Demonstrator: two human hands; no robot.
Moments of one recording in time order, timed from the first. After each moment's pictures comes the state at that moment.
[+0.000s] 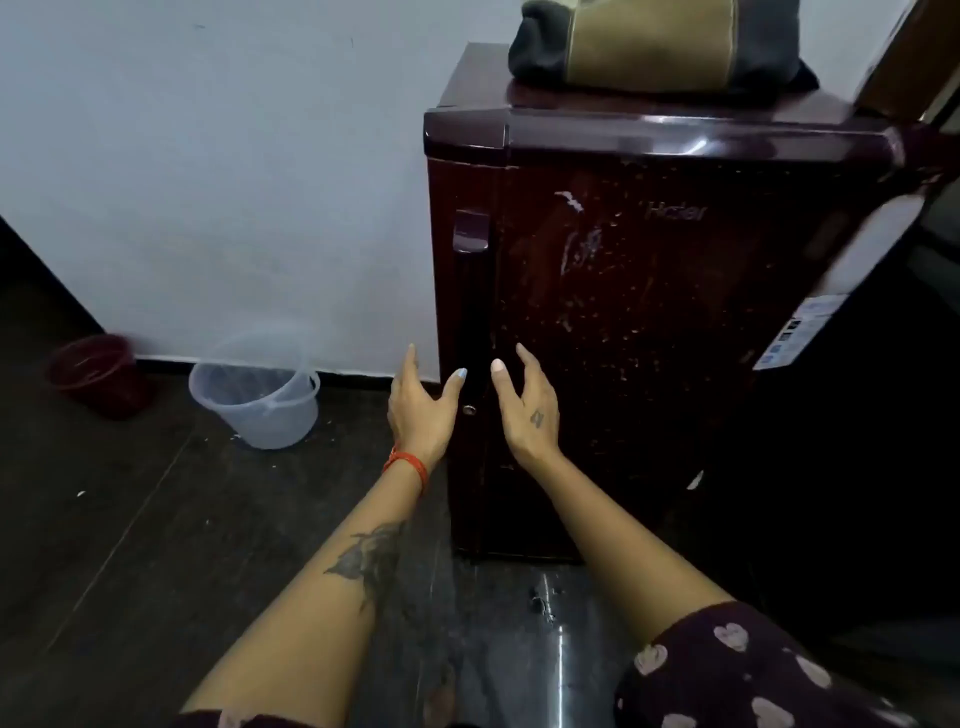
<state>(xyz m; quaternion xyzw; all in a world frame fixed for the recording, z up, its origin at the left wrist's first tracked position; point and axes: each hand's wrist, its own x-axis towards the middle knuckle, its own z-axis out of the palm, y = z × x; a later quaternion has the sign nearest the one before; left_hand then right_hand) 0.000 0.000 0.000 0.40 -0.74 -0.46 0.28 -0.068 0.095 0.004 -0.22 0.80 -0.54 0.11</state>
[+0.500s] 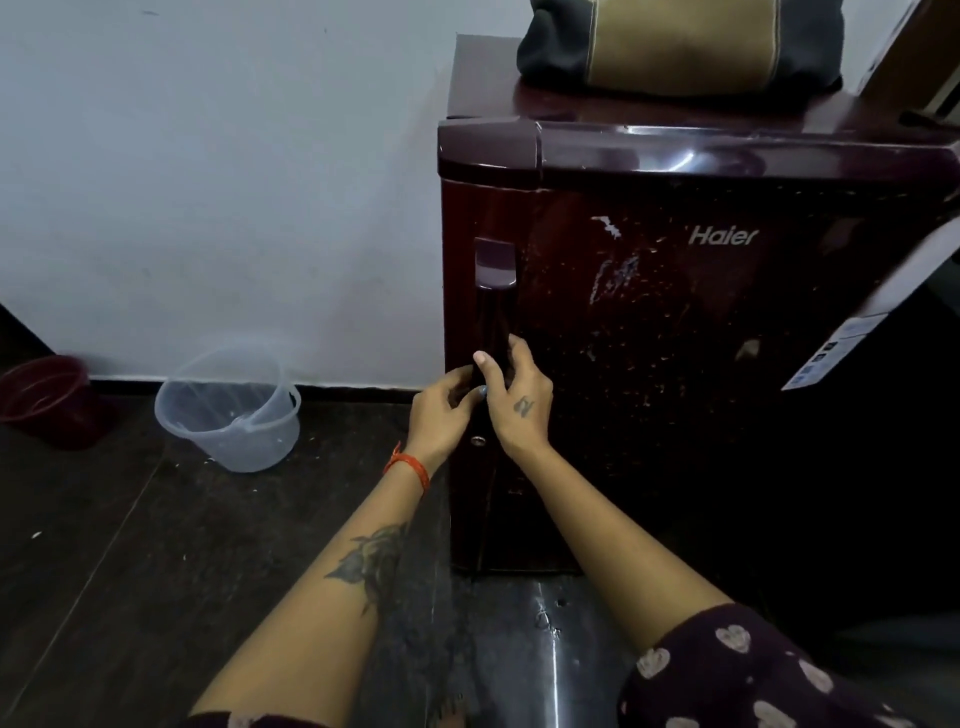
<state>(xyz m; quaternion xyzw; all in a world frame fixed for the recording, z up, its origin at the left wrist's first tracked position) -0.046 -0.064 -0.007 0.26 -0.77 -0.54 0.20 -0.100 0.015 0.014 -0.21 0.81 -0.55 0.01</state>
